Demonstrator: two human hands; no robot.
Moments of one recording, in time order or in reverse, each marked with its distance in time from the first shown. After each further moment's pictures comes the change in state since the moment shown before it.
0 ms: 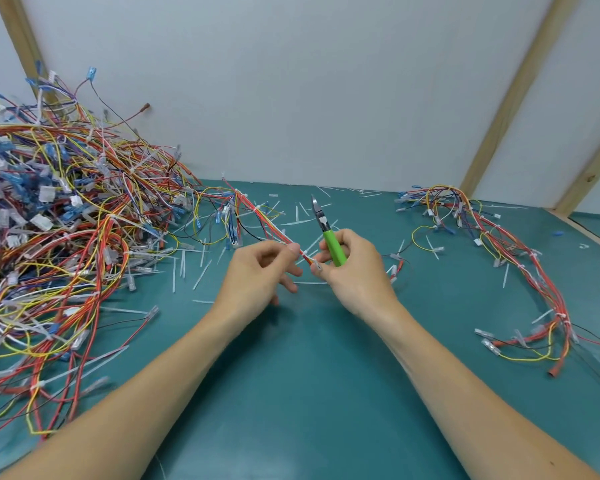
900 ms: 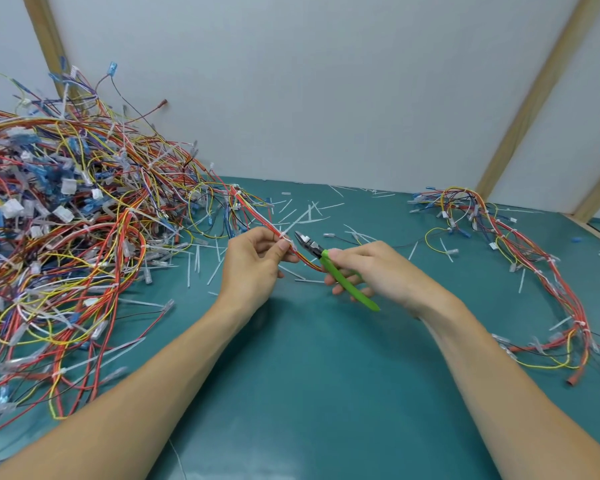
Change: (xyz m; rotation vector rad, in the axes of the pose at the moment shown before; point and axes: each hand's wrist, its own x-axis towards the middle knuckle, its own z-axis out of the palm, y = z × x) left_hand 0.008 -0.001 -0.012 0.000 0.172 0.092; right_hand 0.003 -0.017 -0.032 -0.036 -0.451 0.143
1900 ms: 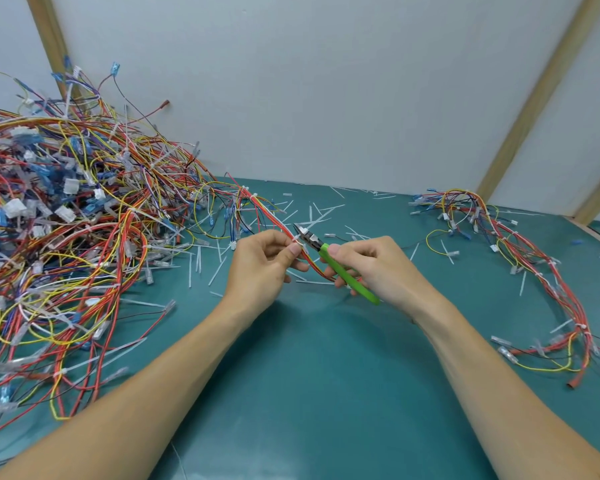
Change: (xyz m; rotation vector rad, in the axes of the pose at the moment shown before) left_hand -0.006 0.005 0.002 0.002 -0.081 -0.005; right_hand 0.003 0.005 0.005 0.086 0.110 -0.123
